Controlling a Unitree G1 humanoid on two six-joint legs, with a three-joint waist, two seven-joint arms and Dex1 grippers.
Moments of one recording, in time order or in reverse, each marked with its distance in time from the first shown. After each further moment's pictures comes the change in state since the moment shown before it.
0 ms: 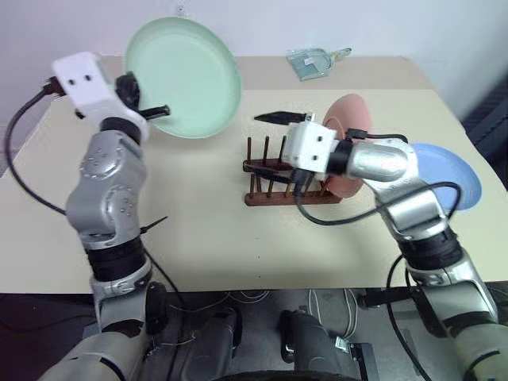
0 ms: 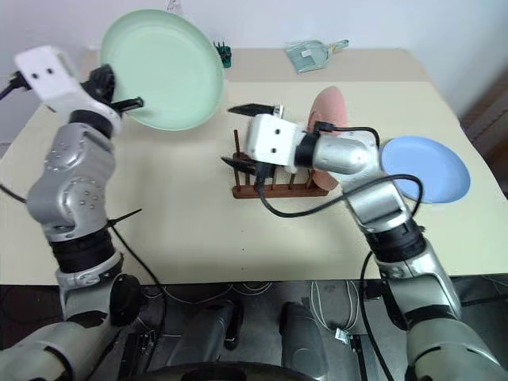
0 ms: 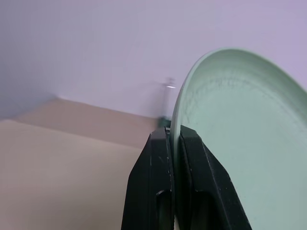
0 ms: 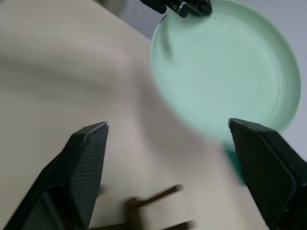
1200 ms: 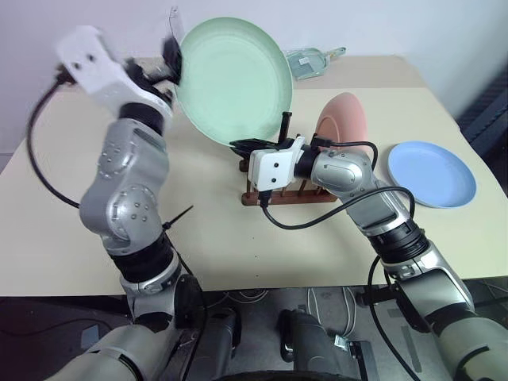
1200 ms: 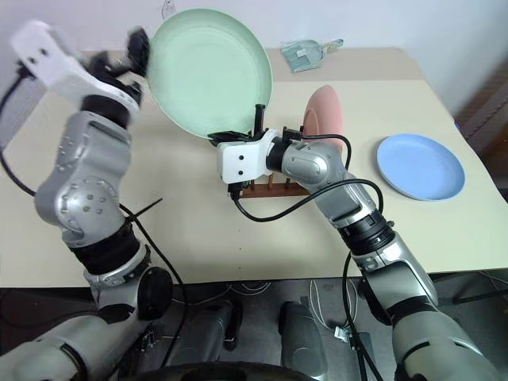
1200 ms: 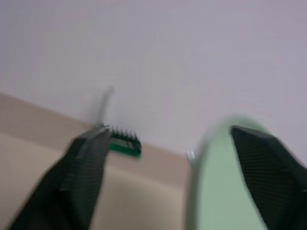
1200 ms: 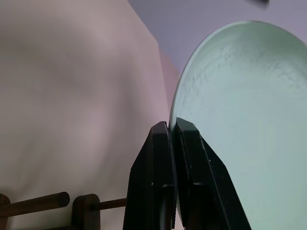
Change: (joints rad) left arm -0.101 -0.144 0.131 -0.171 -0.104 0.052 0.084; right arm -0.019 0.075 0.080 0.151 -0.270 -0.239 -0.107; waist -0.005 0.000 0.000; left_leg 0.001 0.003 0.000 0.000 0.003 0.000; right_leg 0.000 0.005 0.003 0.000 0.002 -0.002
